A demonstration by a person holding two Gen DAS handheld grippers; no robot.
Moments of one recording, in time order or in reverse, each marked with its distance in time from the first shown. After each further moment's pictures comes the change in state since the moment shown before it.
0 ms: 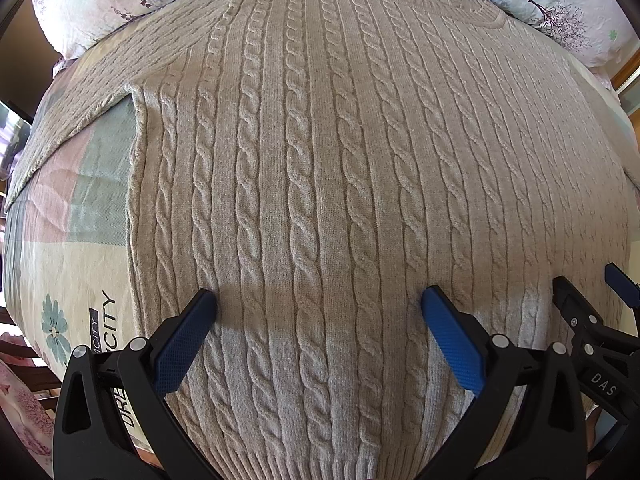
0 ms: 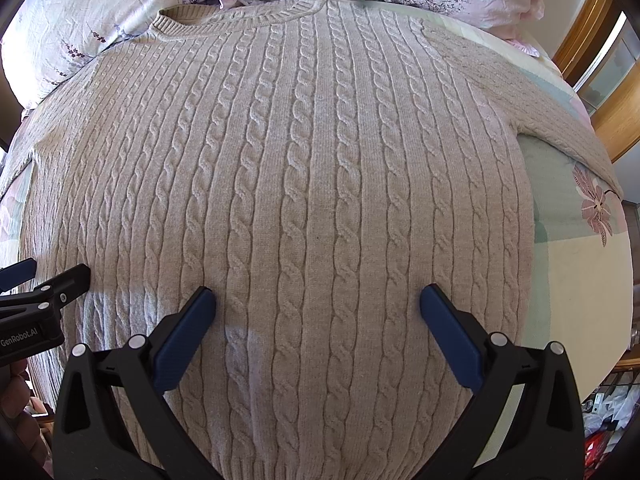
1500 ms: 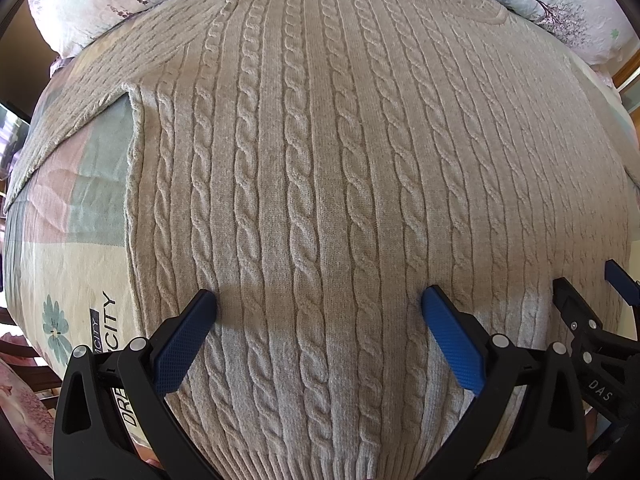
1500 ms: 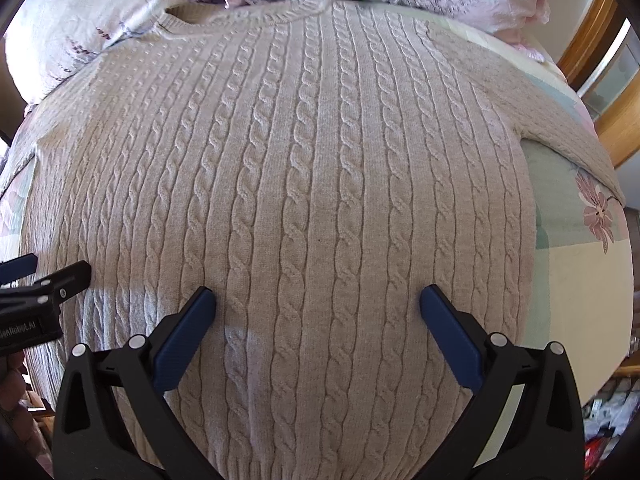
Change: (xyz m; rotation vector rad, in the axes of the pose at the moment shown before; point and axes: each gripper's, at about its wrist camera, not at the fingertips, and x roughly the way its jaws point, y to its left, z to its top) left arm 0.004 0.000 0.009 0.006 0.022 -0.001; right arm -0.002 -0.004 -0.004 -0.067 -0.027 0.042
